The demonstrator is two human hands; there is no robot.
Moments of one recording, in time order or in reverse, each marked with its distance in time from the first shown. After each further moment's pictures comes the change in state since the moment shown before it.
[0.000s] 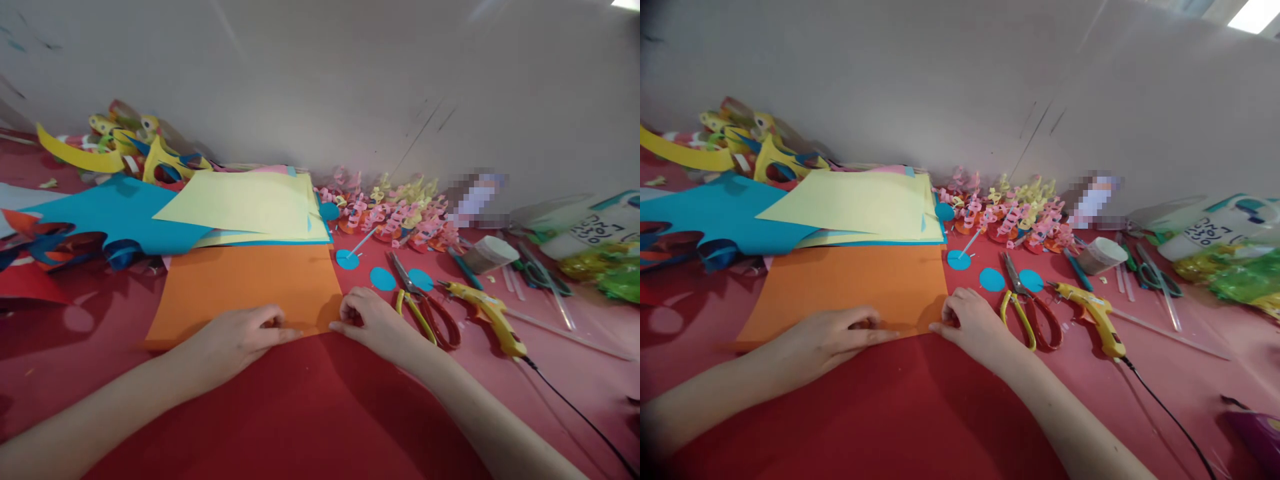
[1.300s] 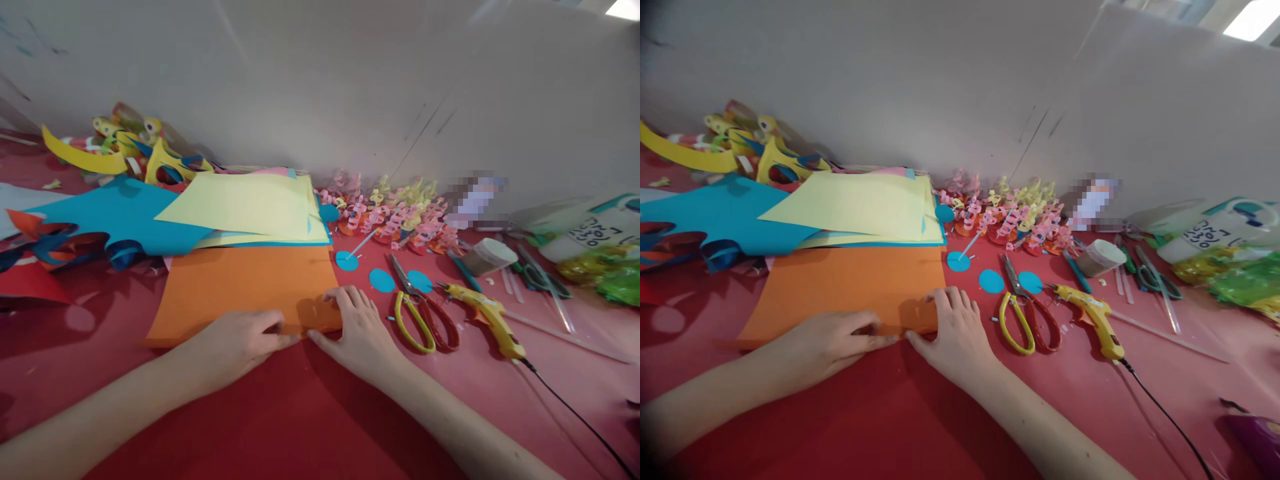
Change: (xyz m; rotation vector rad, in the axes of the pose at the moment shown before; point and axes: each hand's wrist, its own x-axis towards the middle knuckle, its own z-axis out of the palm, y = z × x) left_hand -0.001 -0.004 0.007 0.314 0.007 0.122; right_hand -0.005 -0.031 0.023 -0.109 0.254 0.082
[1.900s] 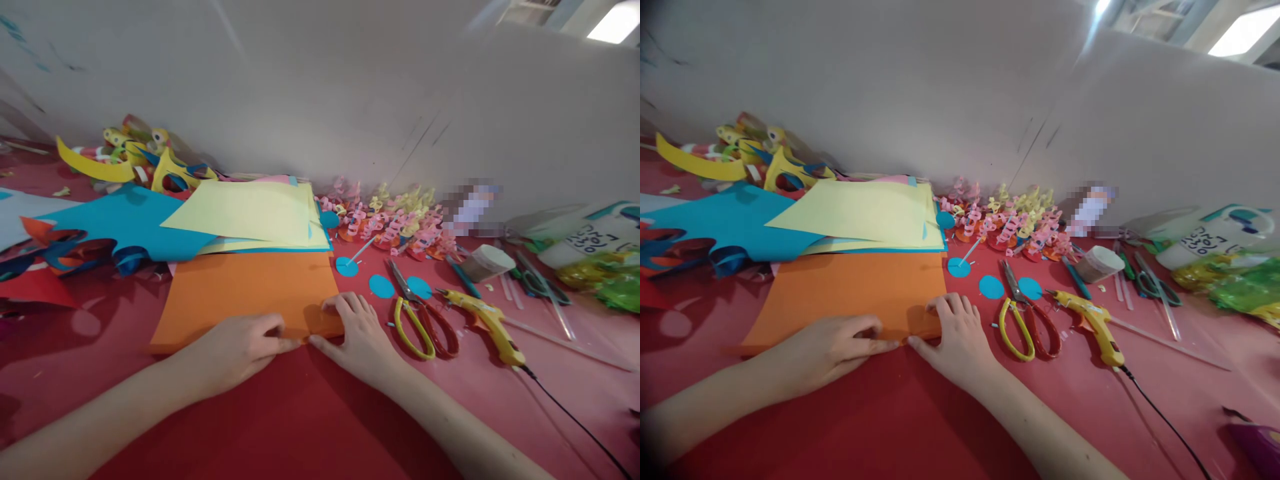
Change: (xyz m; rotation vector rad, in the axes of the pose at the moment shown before) left_hand -0.001 0.001 -0.004 -0.173 0.022 -0.039; right_hand 0.000 0.006 0.001 0.037 -0.017 -0.049
